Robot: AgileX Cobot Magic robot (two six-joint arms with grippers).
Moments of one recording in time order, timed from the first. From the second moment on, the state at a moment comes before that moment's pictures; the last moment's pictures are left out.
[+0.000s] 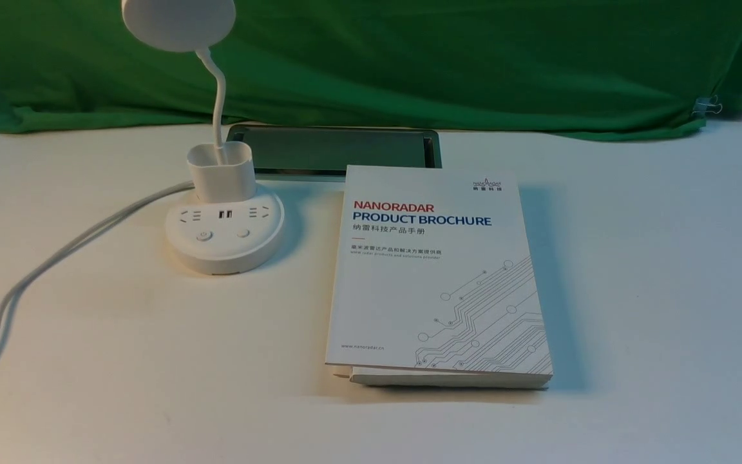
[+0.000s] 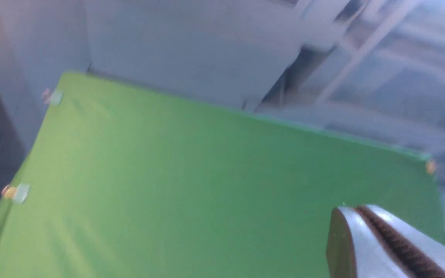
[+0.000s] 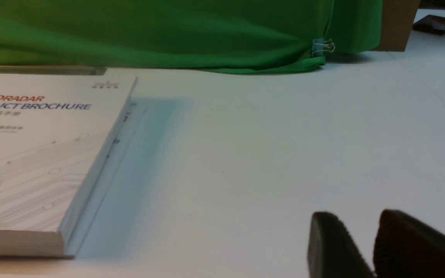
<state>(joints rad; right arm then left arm) 0.00 0.00 0.01 0.03 0.22 -0.02 -0.13 0.01 -0.22 0.05 -0.49 -0.22</state>
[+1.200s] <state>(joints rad) 0.00 0.00 0.01 0.03 0.22 -0.02 -0.13 1.27 -0.63 -0.97 0.62 0.57</state>
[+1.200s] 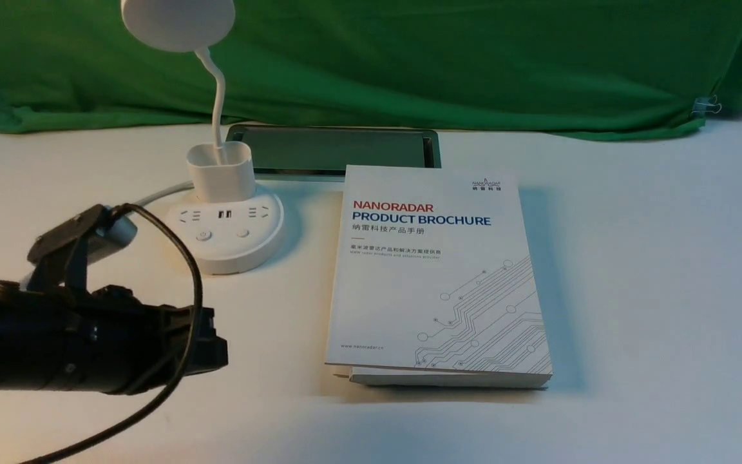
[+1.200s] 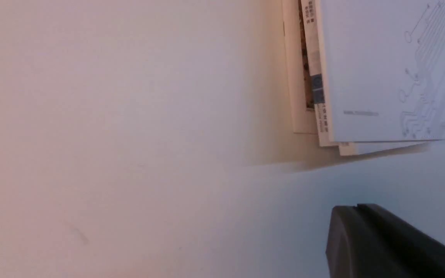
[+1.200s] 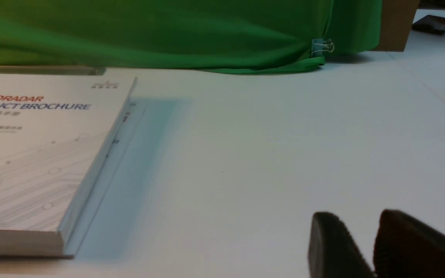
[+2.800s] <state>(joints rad) 0.00 0.00 0.01 0.03 0.22 -0.02 -0.25 1.96 -1.35 -0.11 0.40 -0.11</state>
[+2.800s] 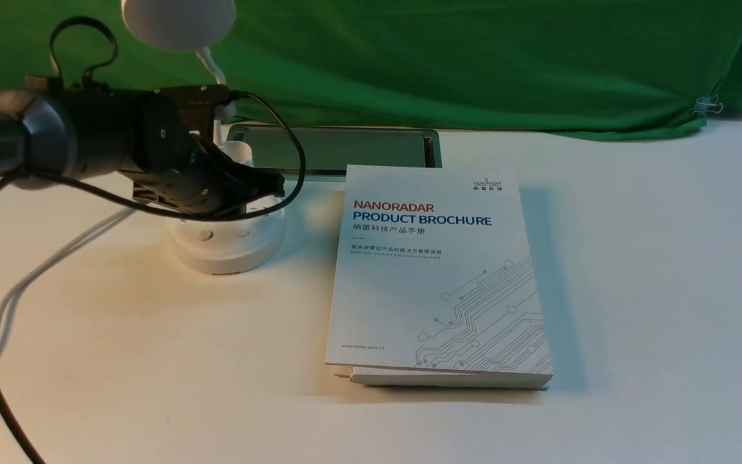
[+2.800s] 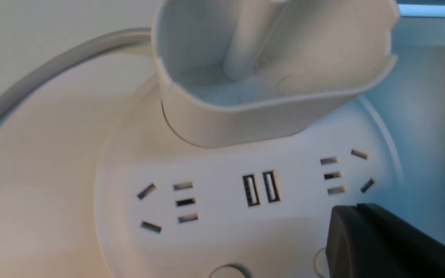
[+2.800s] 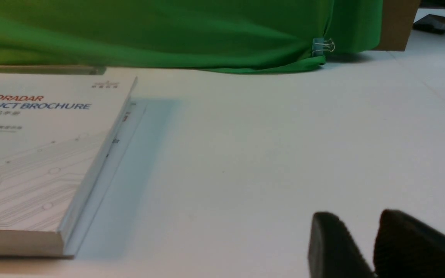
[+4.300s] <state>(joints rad) 0.00 0.00 0.01 0.03 0.22 -0.02 -0.26 1.96 -1.29 -0.14 0.34 -0.11</state>
